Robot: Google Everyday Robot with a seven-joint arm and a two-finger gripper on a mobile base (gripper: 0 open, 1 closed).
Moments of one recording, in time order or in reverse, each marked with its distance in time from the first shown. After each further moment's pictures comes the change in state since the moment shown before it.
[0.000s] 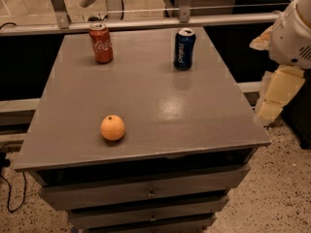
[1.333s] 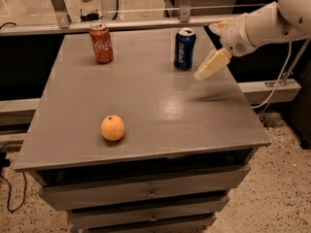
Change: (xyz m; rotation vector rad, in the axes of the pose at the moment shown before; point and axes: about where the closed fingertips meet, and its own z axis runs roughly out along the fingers) arm -0.071 -0.179 0.130 0.140 -0.550 0.068
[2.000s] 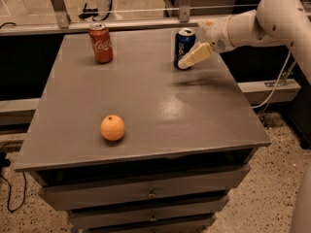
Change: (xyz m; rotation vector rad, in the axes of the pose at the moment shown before) arm -0.018 -0.043 0.060 0.041 -0.157 0.106
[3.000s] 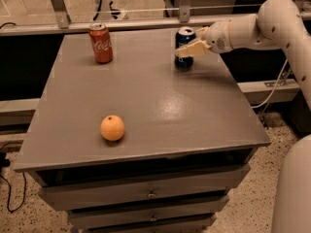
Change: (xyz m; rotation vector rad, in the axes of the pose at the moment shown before) arm -0.003 -0.001 0.014 -0.109 -0.114 0.140
